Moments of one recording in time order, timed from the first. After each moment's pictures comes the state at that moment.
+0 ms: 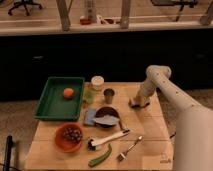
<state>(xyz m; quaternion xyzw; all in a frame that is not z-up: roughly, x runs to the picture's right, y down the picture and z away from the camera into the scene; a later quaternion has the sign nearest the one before) 0.248 0.074 0.928 -0.31 -0.14 -0.07 0.94</state>
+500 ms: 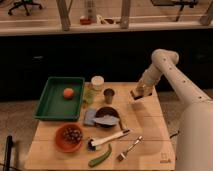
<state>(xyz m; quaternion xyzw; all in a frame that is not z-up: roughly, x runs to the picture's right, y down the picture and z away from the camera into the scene) 0.239 0.013 0.861 -0.29 -0.20 -0.14 0.93</state>
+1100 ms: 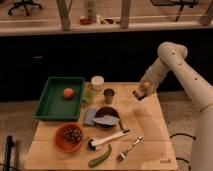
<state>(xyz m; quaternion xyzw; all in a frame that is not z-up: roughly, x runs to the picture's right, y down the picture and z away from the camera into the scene) 0.238 0.014 0.790 -0.28 -0.24 -0.22 0.90</state>
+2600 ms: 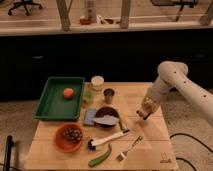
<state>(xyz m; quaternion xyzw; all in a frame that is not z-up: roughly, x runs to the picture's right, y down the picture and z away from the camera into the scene) 0.249 0.118 0.794 -0.31 -0.24 -0.27 0.88</state>
